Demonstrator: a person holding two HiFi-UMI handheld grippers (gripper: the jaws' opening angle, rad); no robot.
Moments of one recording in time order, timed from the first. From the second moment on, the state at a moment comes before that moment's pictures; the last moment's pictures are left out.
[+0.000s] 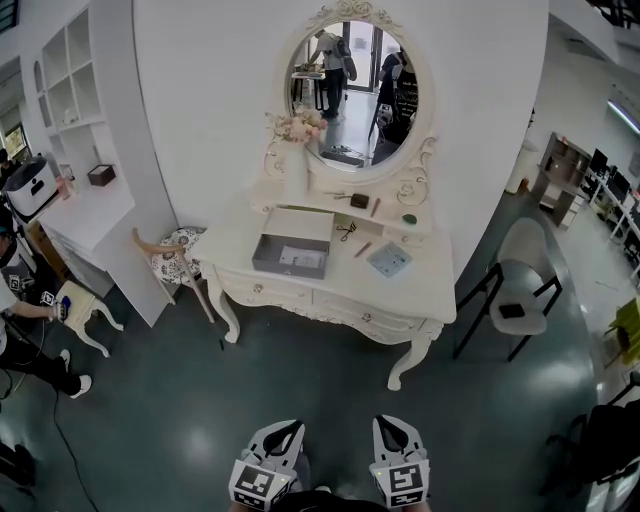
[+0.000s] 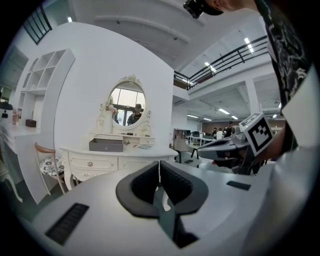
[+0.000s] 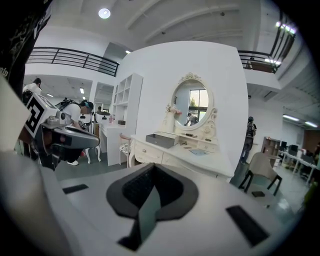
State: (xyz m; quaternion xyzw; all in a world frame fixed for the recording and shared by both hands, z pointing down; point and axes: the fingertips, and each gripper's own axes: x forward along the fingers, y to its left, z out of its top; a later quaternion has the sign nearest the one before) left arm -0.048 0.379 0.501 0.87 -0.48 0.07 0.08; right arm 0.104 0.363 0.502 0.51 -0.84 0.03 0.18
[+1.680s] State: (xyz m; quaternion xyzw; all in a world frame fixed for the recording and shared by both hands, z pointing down) left arm -0.107 0.197 0.496 0.92 -0.38 0.09 0.05; right arm 0.047 0.216 0.498 0.58 -0.79 0.04 0.18
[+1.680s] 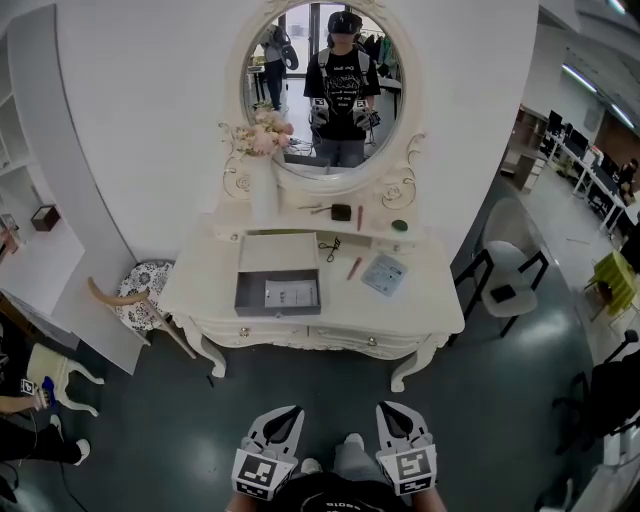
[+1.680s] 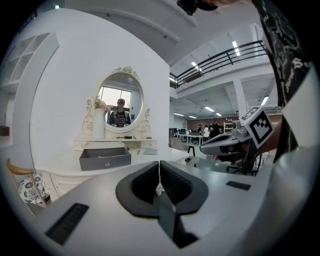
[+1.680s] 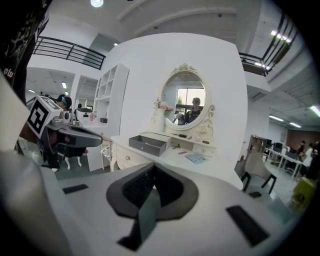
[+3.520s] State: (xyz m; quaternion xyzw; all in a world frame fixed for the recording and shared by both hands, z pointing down) left arm -0.039 0.028 0.498 0.88 -0.45 0.11 0.08; right arm 0.113 0.020 0.507 0.50 -0.84 0.05 0.19
